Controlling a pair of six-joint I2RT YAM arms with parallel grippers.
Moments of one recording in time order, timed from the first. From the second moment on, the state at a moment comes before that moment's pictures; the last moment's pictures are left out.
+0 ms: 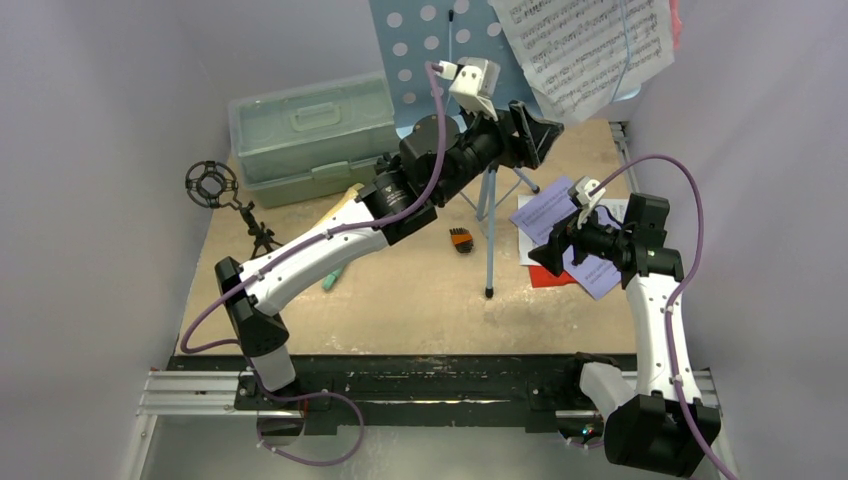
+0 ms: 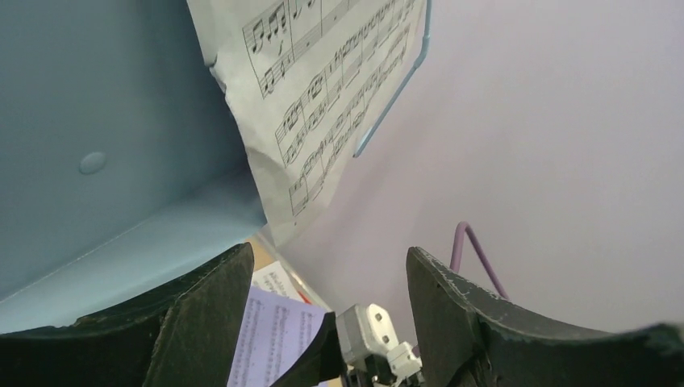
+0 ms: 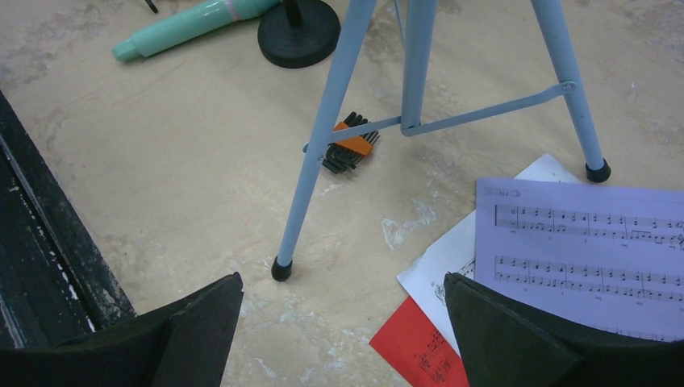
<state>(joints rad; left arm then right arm) -1.02 1.74 1.93 -0.01 -0.20 -0.45 -0.21 0.97 0.89 -0.68 -0.91 -0.55</state>
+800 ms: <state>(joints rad) -1.02 1.84 1.98 0.14 -0.33 -0.52 -0.21 0.96 0.89 -0.69 -0.92 -0.55</state>
